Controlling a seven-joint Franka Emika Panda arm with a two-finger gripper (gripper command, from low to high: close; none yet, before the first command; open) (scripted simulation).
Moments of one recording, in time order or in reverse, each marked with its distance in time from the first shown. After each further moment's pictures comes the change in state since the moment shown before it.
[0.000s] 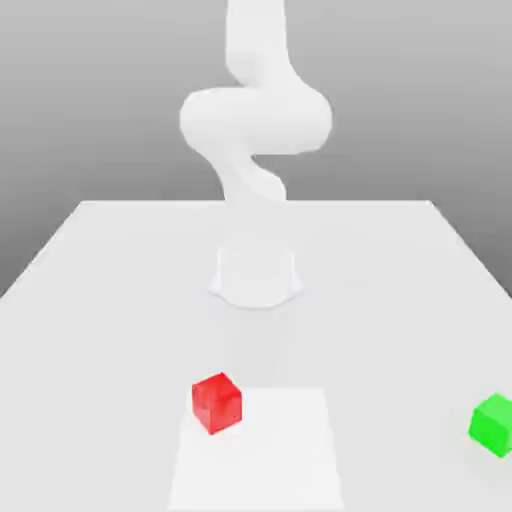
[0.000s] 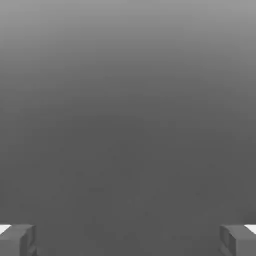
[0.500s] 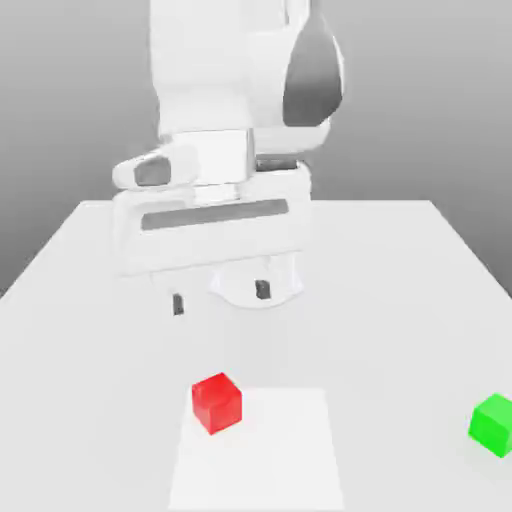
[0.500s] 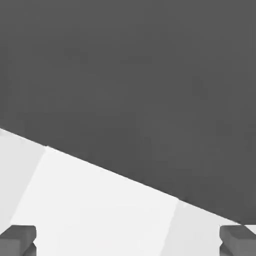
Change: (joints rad) arm 0.122 0.543 -0.223 -0.394 0.017 0.356 -0.556
